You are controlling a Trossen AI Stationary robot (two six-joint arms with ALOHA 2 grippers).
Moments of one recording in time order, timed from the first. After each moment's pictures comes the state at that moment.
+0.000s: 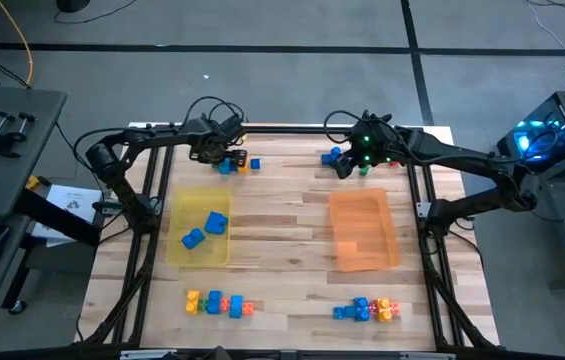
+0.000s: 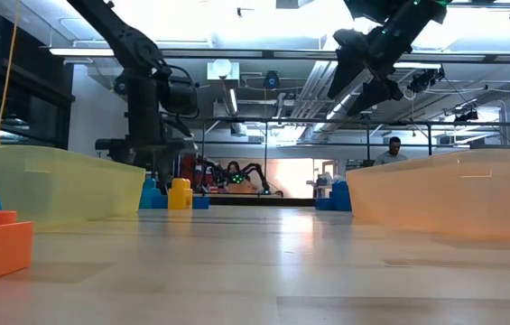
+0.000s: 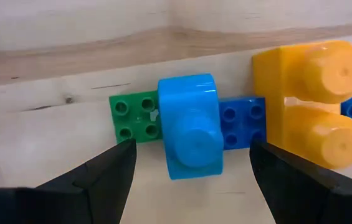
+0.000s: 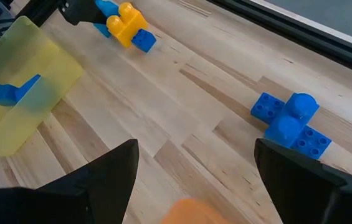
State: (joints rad) left arm 0.67 1.69 1.06 -0.78 -0.16 -0.74; right arm -0.43 1.25 1.05 -0.62 -0.01 0.47
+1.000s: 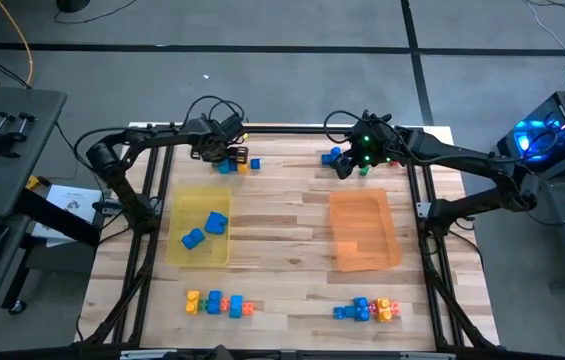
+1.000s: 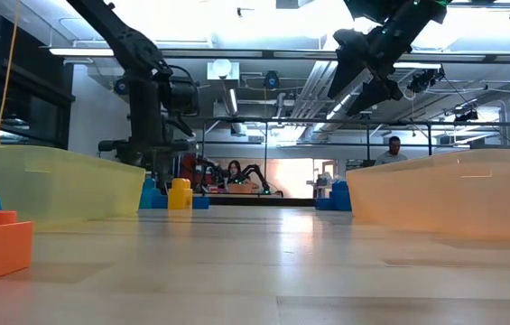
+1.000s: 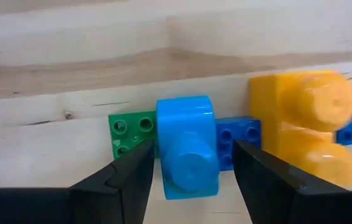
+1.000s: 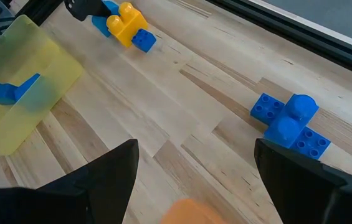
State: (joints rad) left arm 0.67 1.71 1.06 -0.74 -0.19 -0.76; right arm -0.43 1.25 1.05 -0.62 -0.01 0.46
